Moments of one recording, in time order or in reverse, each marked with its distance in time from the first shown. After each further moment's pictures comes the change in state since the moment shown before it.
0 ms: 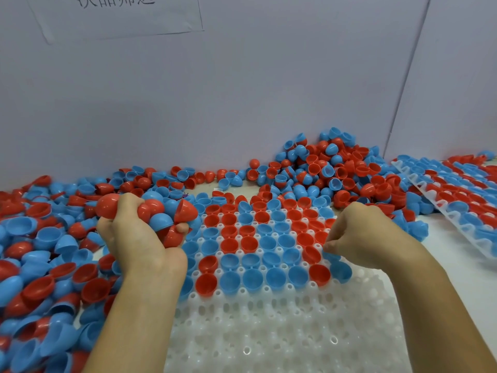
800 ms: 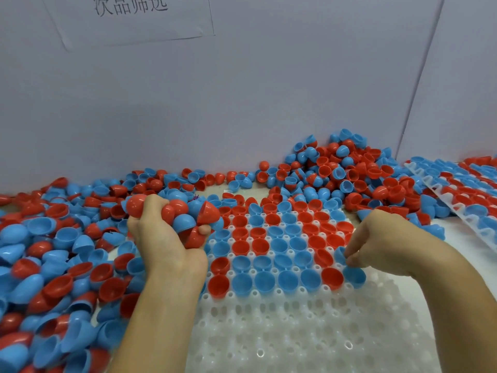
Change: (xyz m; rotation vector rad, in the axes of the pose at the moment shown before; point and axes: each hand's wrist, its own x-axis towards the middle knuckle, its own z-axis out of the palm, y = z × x) left_hand -0.012 0.001 0.007 0.014 -0.096 -0.045; right_hand 0.011 0.021 0.001 -0.045 -0.082 -0.024
